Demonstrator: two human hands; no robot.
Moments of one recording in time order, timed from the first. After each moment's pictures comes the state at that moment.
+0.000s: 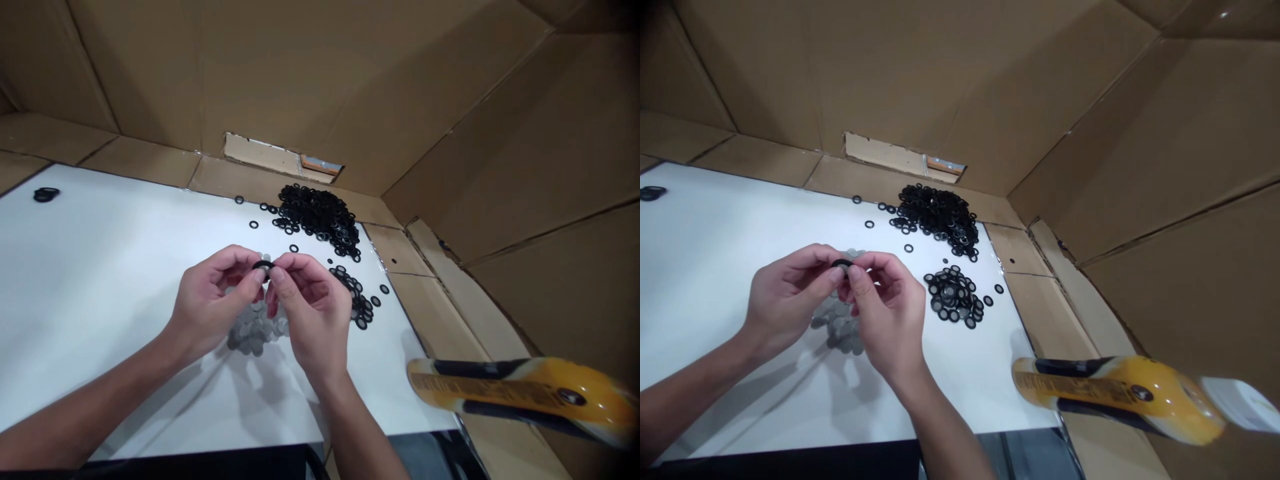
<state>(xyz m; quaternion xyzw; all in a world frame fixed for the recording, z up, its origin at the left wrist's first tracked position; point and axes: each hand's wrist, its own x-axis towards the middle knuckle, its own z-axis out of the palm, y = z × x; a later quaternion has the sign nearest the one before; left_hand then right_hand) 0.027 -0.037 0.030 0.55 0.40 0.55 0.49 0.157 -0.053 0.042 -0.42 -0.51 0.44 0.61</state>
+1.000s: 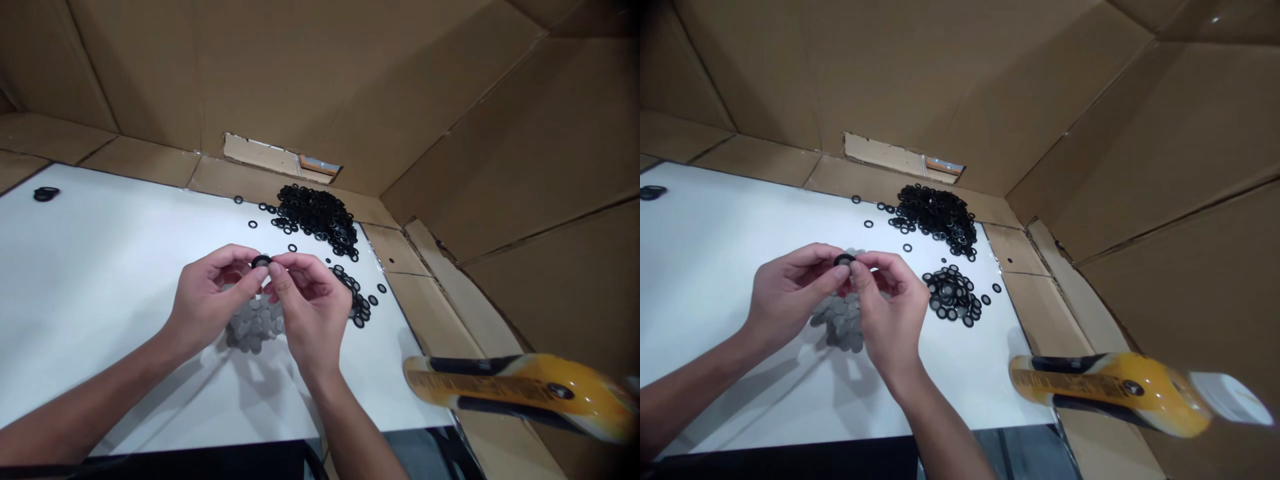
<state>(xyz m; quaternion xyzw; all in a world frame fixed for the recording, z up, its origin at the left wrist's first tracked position) 0.025 -0.035 0.026 0.55 0.42 0.54 0.48 0.156 -0.054 0.039 -0.45 -0.49 0.39 0.63</state>
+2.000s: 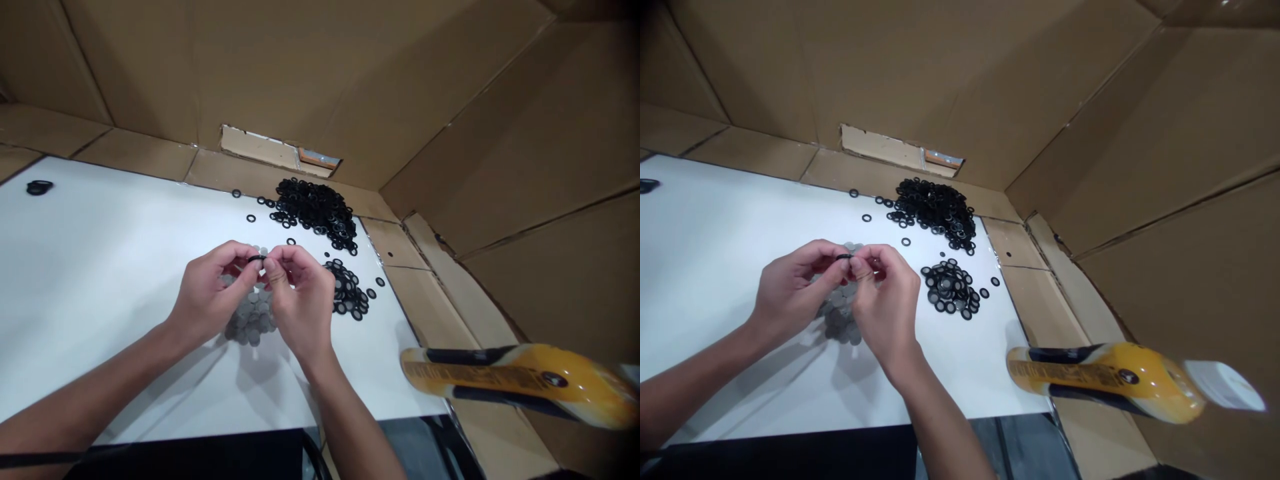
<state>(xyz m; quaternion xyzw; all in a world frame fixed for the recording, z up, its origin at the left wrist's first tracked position) 0.026 -0.035 0.018 0.63 0.46 0.50 0.38 0.159 -0.048 0.031 -0.50 -0.58 0.33 0.55</state>
